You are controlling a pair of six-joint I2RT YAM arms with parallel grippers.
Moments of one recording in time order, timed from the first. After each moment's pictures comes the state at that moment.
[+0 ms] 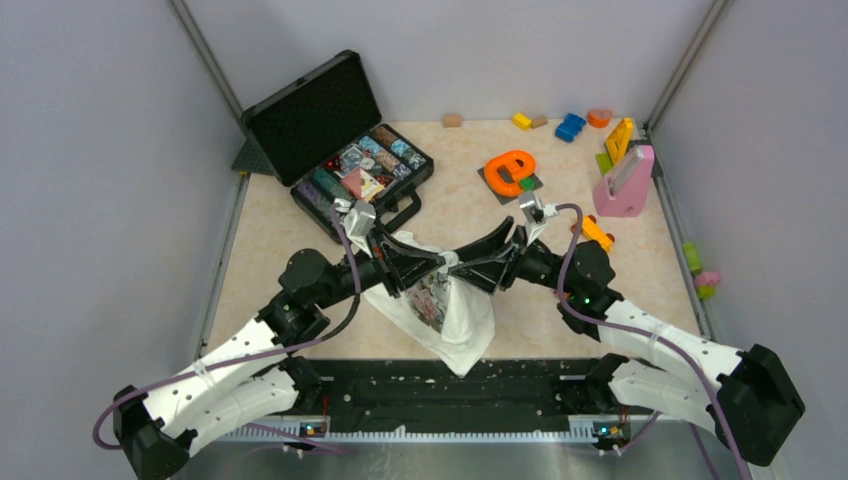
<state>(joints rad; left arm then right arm) -0.81 0.76 0.63 0.32 0.36 -0.58 0.73 0.94 0.50 0.78 -0.56 0.69</state>
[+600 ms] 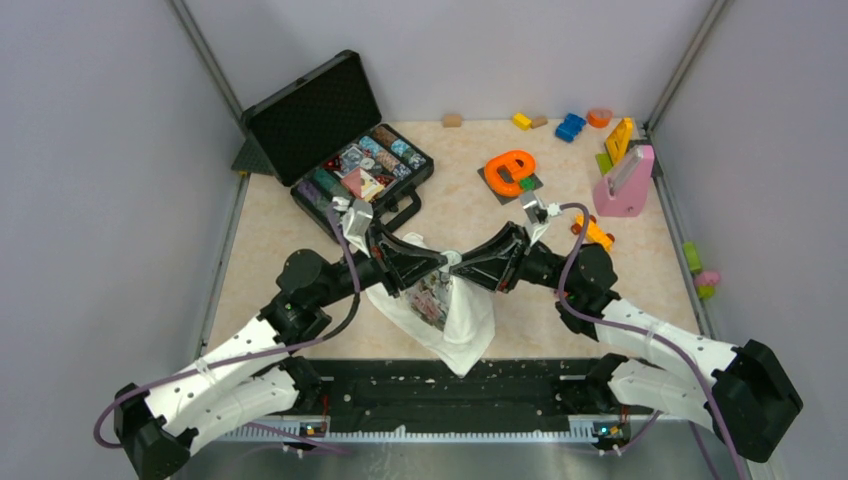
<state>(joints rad) -0.81 0.77 0.63 0.41 0.40 -0.60 0.73 0.99 0.49 0.95 -0.64 0.82</state>
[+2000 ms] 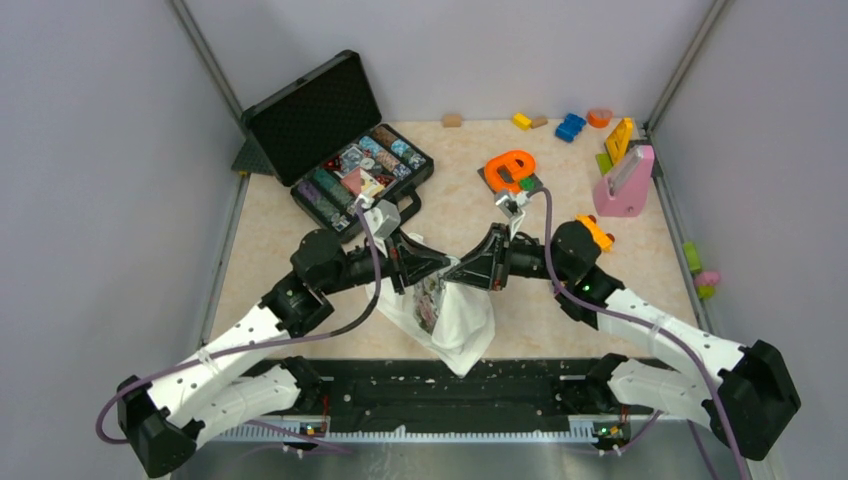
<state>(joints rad) -0.78 0.86 0.73 0.20 0.52 -0.31 0.72 1.01 0.62 0.51 -0.73 0.74</state>
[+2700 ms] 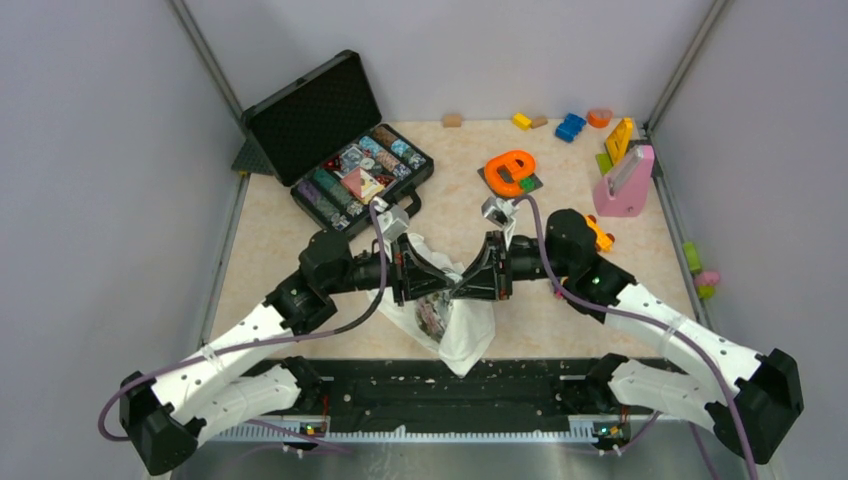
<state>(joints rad) -0.79 0.88 0.72 0.14 0.63 -0.45 0.73 0.98 0.75 0.13 -0.86 0.47</state>
